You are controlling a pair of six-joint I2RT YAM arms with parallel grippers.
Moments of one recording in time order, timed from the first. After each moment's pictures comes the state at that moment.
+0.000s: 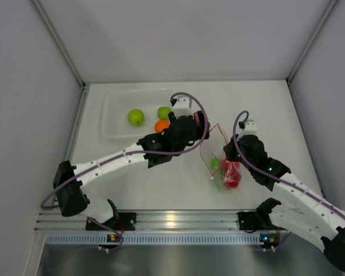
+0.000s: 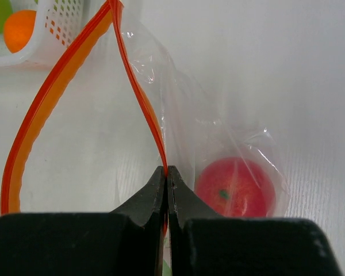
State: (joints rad) left arm -1.10 1.47 1.30 -0.19 -0.57 -0.66; right arm 0.61 0.84 0.59 -0.28 0.25 0.48
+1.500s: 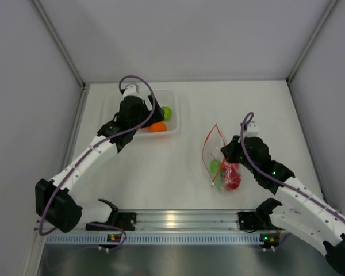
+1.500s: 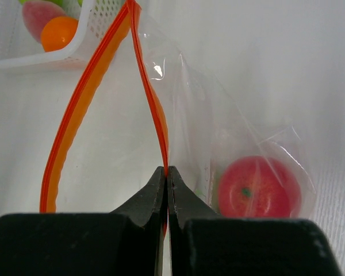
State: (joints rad) left arm -0.48 1.31 1.13 -0.32 -0.21 -0.63; right arm 0.61 0.76 0.57 -0.27 0.16 0.54
